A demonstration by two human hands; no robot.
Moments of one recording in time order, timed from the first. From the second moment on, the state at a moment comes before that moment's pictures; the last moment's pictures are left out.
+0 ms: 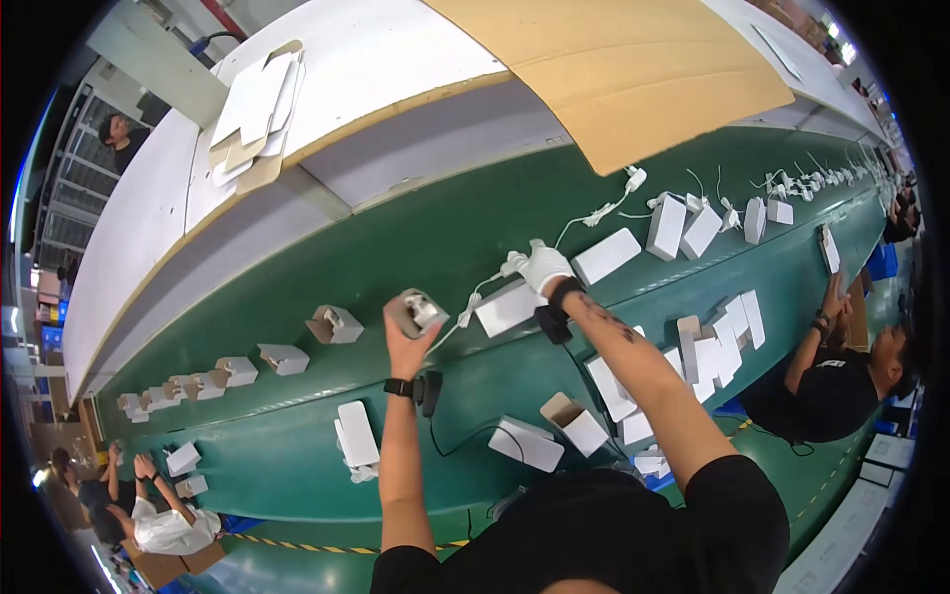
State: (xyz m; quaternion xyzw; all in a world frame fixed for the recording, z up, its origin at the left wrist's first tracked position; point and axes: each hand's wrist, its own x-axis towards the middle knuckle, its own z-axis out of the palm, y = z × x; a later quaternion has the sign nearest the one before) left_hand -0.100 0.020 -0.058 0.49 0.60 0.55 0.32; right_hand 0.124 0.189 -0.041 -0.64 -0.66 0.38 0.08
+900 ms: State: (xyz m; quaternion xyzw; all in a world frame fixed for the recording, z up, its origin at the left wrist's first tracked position) left_hand 0.072 0.045 -0.063 -0.20 0.24 0.60 0.74; right_hand 0.228 0.074 0.011 -0.23 -0.32 0.84 0.36
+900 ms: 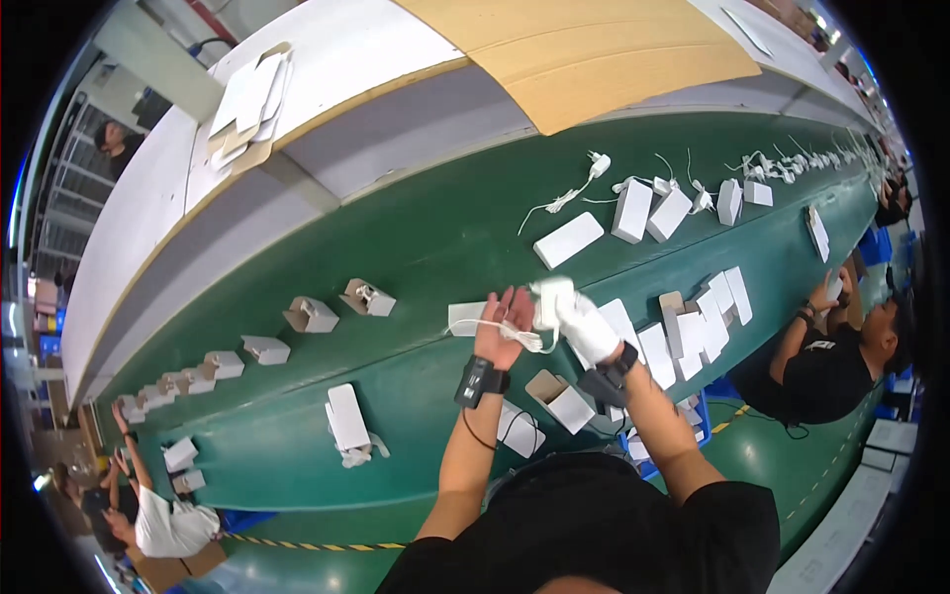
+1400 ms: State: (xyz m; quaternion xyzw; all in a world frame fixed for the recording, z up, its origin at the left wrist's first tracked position) left_hand 0.033 0.027 -0.037 0.52 0.53 0.53 0.42; right_hand 0.247 0.036 0.001 -0.38 -0.75 0.50 0.21
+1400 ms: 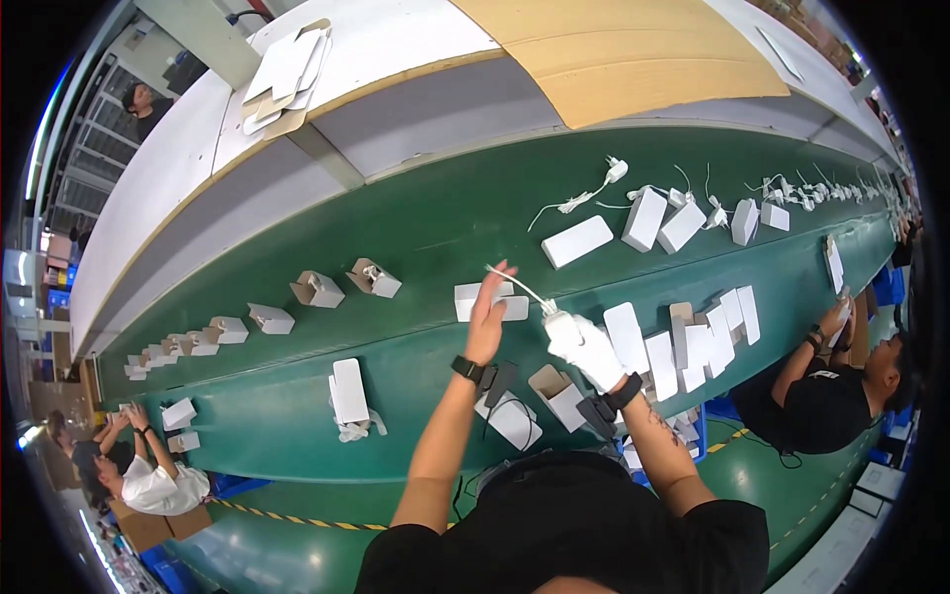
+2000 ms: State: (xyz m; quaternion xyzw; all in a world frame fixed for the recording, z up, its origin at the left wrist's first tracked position) left_hand -0.053 0.064 -0.092 0.44 0.43 0.37 0.70; right_hand 0.271 0.012 0.014 -0.27 -0.17 0.88 0.35
